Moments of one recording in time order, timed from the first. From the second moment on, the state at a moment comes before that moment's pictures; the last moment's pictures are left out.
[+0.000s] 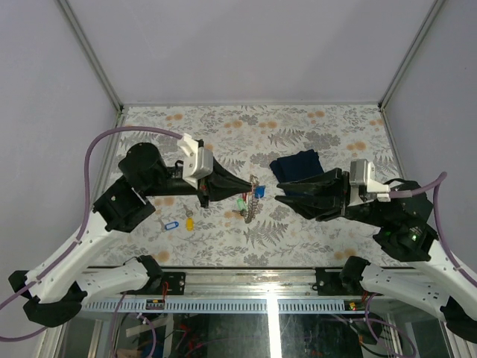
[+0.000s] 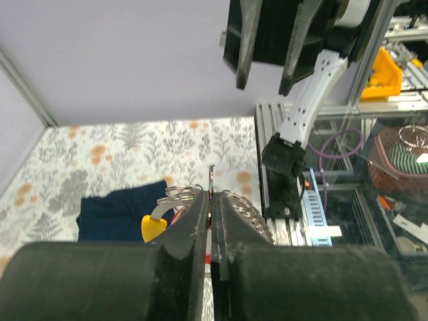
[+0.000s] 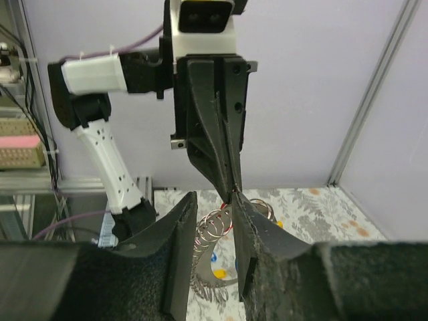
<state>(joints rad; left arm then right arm) -0.81 0.95 1.23 -0.18 0.73 0.04 0.94 0.68 1.01 0.05 -0.44 0.05</state>
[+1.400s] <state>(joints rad) -0.99 1.29 1.70 -1.23 0.40 0.39 0.94 0.89 0.79 0.13 -0.65 -0.07</state>
